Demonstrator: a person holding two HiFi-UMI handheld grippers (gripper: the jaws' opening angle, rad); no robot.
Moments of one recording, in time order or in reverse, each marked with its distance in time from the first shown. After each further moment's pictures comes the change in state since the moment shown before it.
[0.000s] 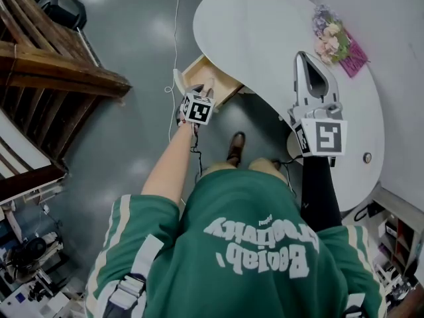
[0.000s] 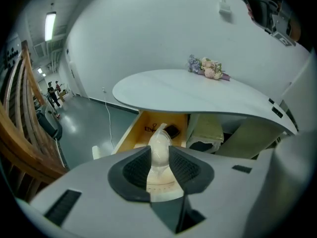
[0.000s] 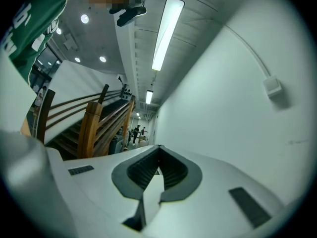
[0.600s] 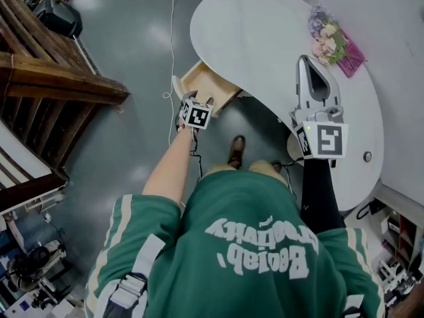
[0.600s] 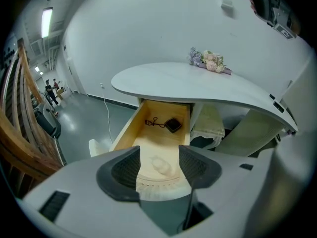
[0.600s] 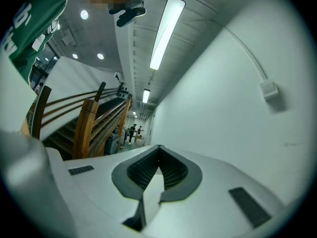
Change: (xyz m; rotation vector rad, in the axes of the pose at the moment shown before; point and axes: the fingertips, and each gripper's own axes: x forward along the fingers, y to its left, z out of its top) left arm 0.022 0.006 -0.023 0.014 0.044 -0.018; right arm -0.001 -0.010 0.000 -0.009 0.005 -0.055
